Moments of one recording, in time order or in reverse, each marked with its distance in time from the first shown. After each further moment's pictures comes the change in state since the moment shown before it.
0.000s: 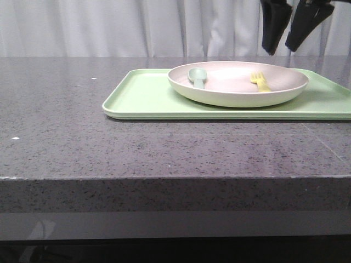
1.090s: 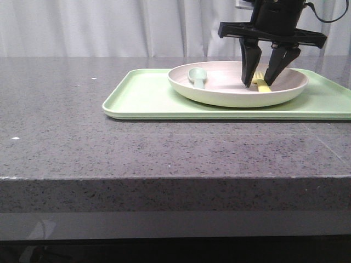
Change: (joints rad) left arm 0.000 0.000 0.000 0.000 -0.002 0.000; right arm 0.000 0.204 -0.109 0.021 -0.048 0.115
